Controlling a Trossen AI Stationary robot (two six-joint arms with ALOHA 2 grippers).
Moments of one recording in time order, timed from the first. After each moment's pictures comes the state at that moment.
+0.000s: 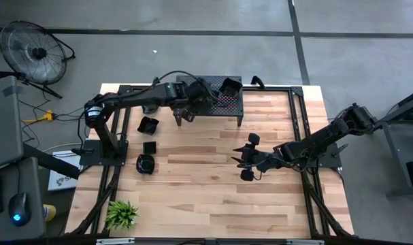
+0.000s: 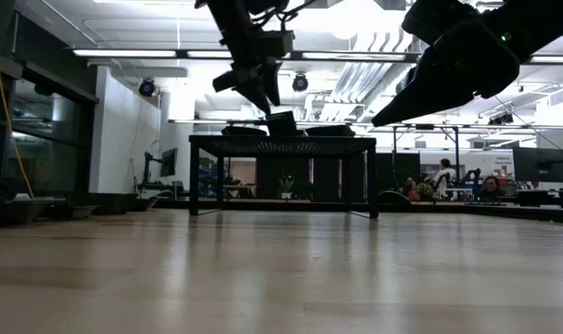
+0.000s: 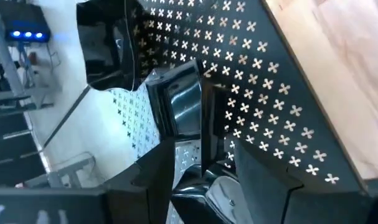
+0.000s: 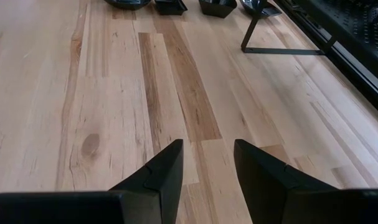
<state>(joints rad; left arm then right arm) 0.28 1.74 1.61 -0.75 -0.37 1.01 0.37 1.34 0.59 0.13 0.59 0.21</state>
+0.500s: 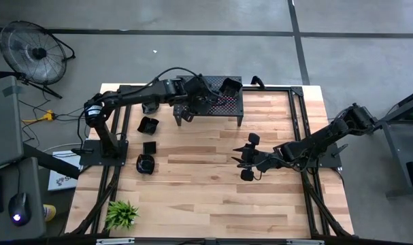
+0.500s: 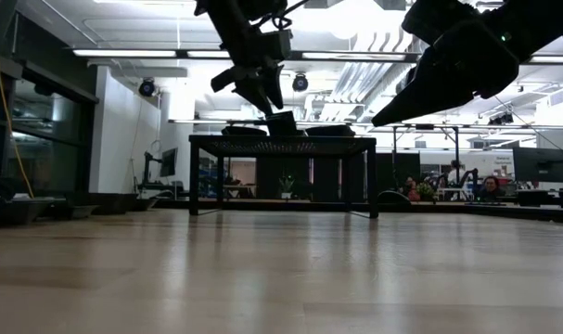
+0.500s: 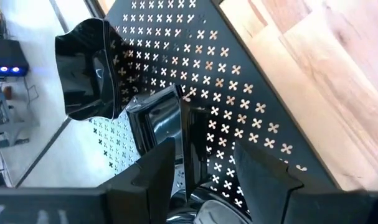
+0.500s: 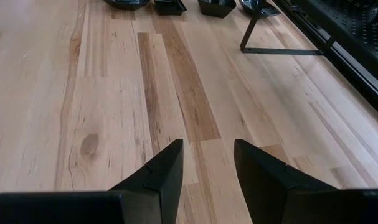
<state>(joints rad) 0.33 1.74 1.61 -0.76 -0.19 1.07 0.37 1.34 0.59 0.13 0.59 0.21</state>
